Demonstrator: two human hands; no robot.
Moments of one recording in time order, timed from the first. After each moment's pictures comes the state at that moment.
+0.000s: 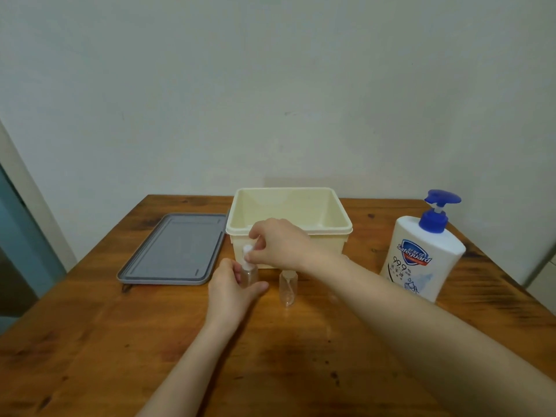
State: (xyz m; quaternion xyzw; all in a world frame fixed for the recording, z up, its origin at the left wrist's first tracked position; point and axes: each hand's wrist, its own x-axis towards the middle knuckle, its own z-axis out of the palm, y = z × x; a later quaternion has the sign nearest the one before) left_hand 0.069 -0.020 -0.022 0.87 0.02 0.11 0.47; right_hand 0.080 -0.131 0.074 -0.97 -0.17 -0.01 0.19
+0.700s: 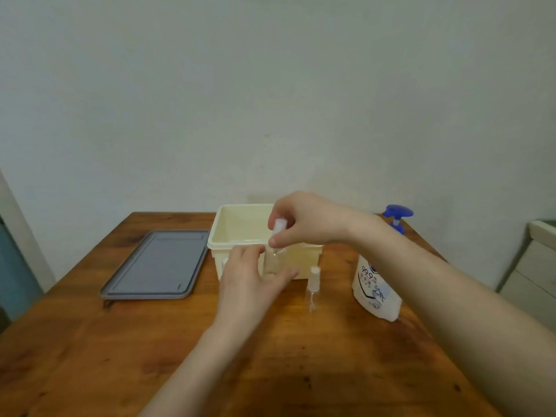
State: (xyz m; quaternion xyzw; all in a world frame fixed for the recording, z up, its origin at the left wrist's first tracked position) left_hand 0.024 -0.069 0.045 0.87 -0.12 0.23 0.41; right_hand 0.036 -0.190 0.154 -0.96 -0.19 -0.01 0.20
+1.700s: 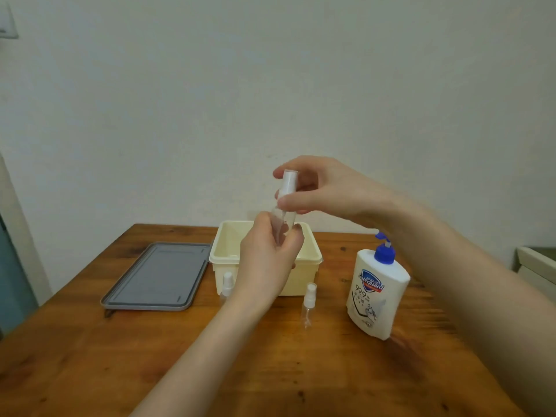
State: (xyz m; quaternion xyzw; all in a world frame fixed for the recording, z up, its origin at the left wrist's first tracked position) left_hand 0.002 -0.092 0.125 0.76 -0.14 0.18 0.61; right_hand 0.006 -0.200 0.217 -0.89 -0.21 -0.05 0.41
